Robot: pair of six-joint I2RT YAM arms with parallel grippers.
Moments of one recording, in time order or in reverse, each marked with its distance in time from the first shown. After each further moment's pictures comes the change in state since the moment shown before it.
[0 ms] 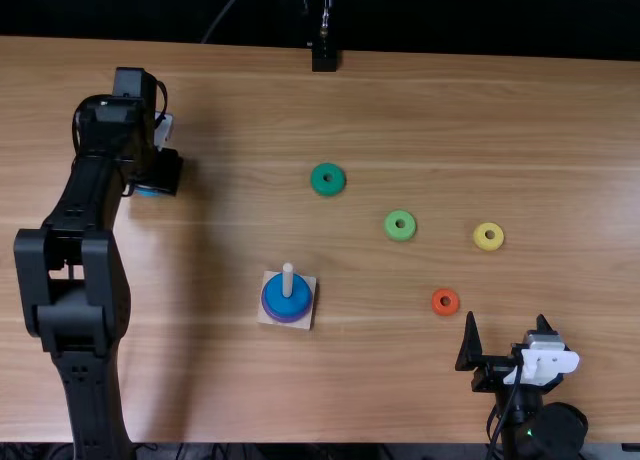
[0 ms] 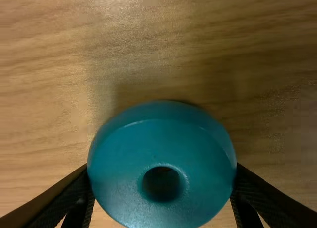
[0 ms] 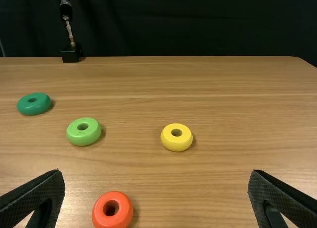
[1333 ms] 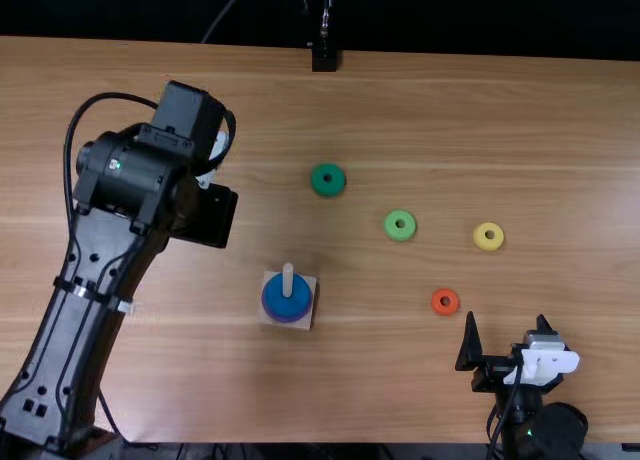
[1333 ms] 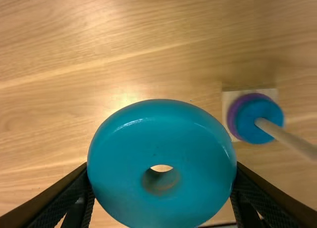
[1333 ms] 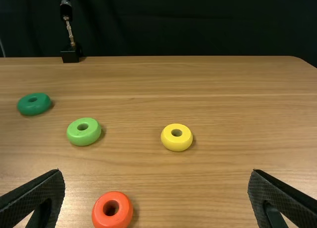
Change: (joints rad) left arm -0.338 -0.608 0.009 -0.496 0.006 -0.253; right arm 0.000 0.000 0.000 0.000 0.000 0.000
